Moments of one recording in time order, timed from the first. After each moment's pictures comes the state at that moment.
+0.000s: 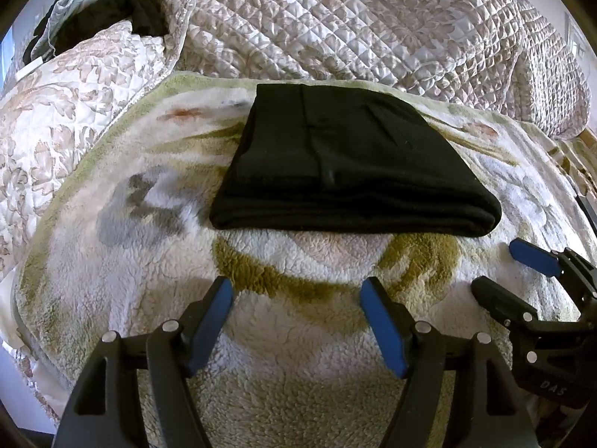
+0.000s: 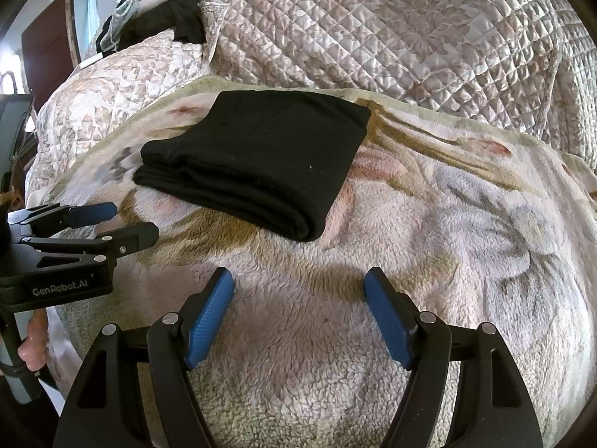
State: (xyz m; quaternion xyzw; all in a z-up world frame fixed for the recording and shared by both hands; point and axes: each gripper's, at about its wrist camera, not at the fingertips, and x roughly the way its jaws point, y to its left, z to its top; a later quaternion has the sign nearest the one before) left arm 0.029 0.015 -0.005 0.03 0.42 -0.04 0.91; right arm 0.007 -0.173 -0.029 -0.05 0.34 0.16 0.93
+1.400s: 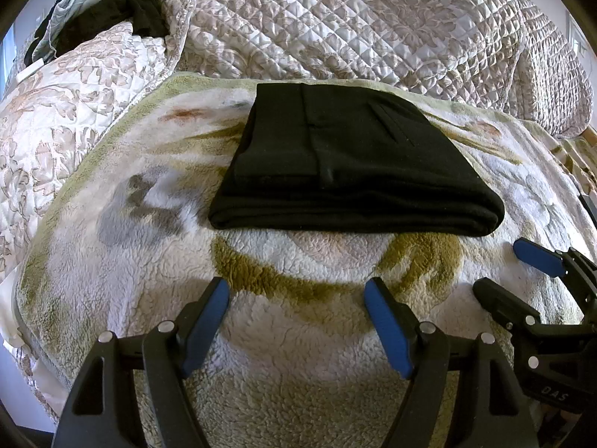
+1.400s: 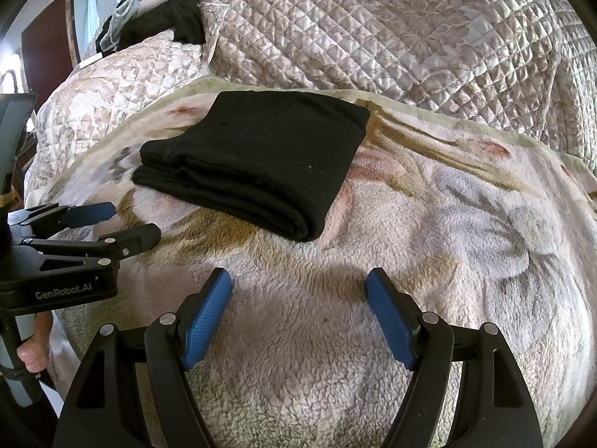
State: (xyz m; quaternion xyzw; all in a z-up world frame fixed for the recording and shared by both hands) left arm 0.031 0.014 -0.005 0.03 0.42 -0.04 0.91; right arm 0.007 -0.173 -0.029 -0.05 0.34 0.15 0.93
